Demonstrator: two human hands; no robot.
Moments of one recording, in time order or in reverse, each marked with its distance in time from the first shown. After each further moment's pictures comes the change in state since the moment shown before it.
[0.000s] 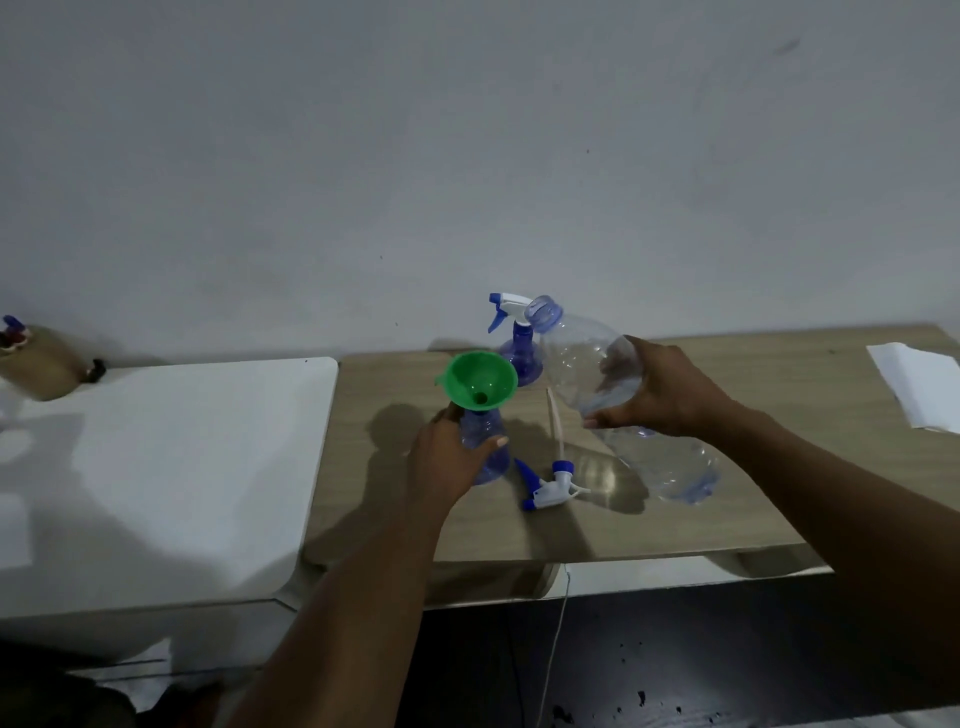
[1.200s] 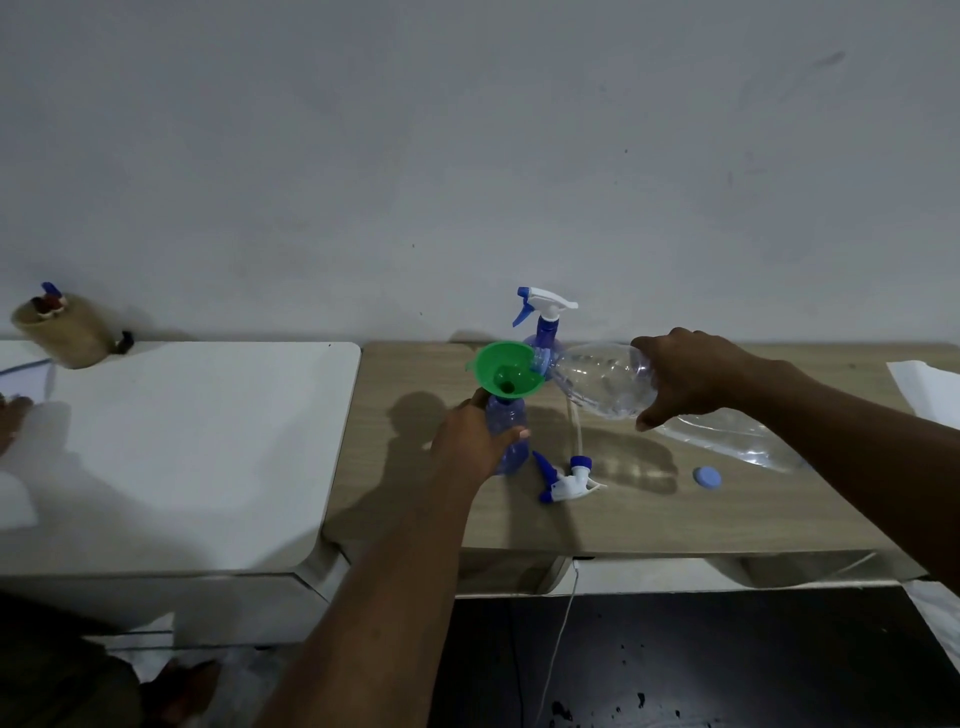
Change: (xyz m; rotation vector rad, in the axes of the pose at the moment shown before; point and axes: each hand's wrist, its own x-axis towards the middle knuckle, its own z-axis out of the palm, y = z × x) left_hand 0.006 0.000 -0.002 -0.018 -0.073 -0.039; right_hand 0.024 -0.030 -0.018 -0.705 -0.301 0.072
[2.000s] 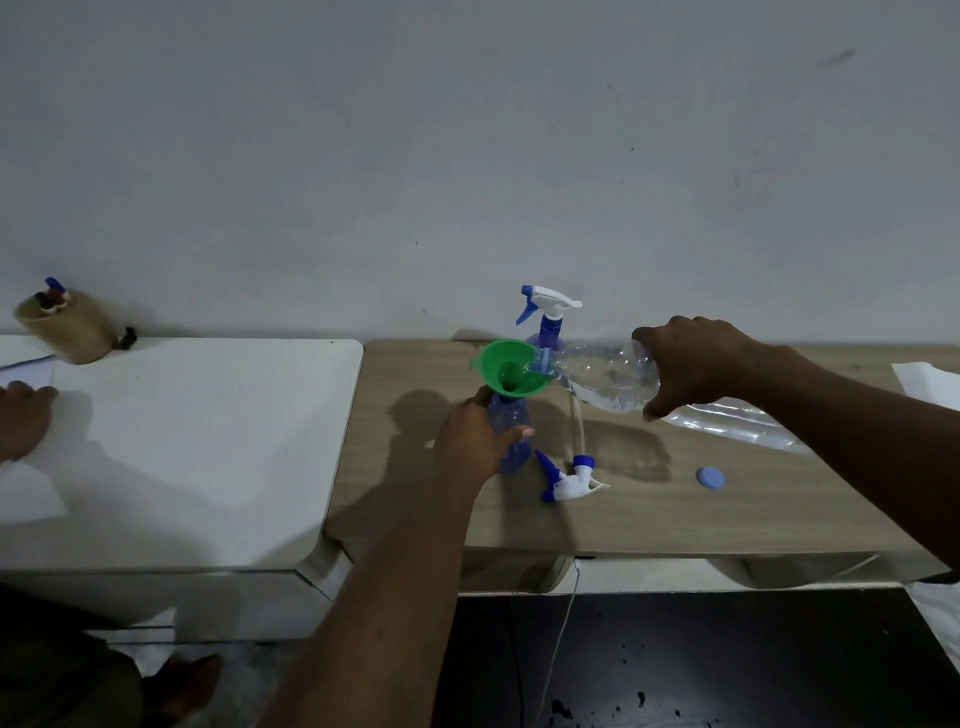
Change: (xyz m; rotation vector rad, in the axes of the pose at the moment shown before) left_hand -0.003 0.002 -0.002 -0.009 0.053 0.034; right_hand 0.000 -0.010 -0.018 -0.148 -0.032 0.017
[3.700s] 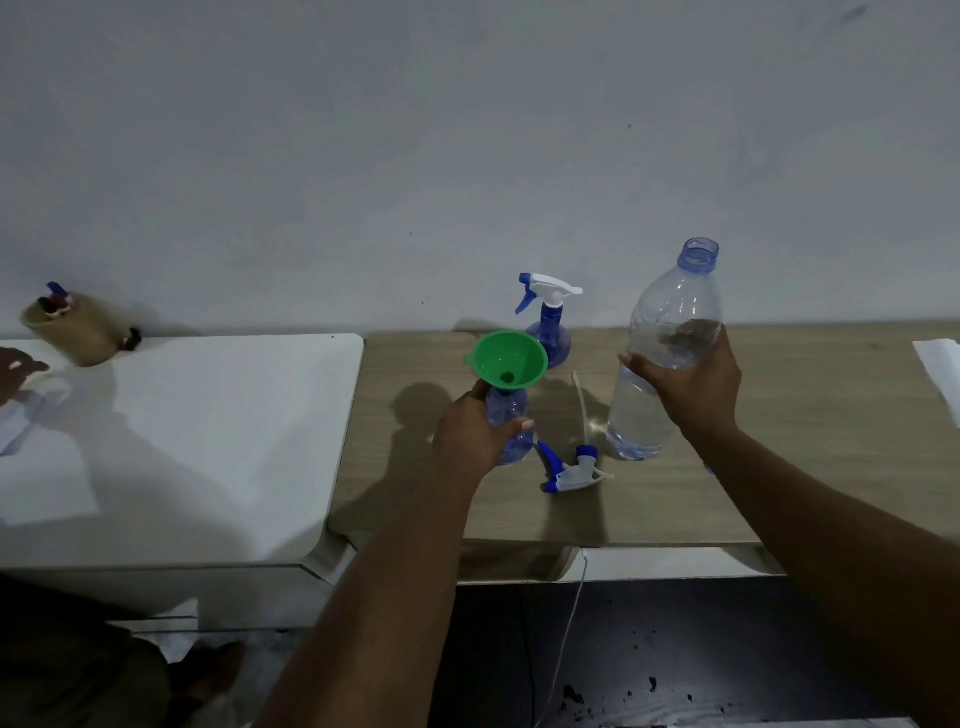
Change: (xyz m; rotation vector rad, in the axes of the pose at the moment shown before) left_hand -0.001 0.000 0.003 -0.035 -0.002 0.011; right_hand 0.010 -0.013 0.106 1.224 0.770 0.457
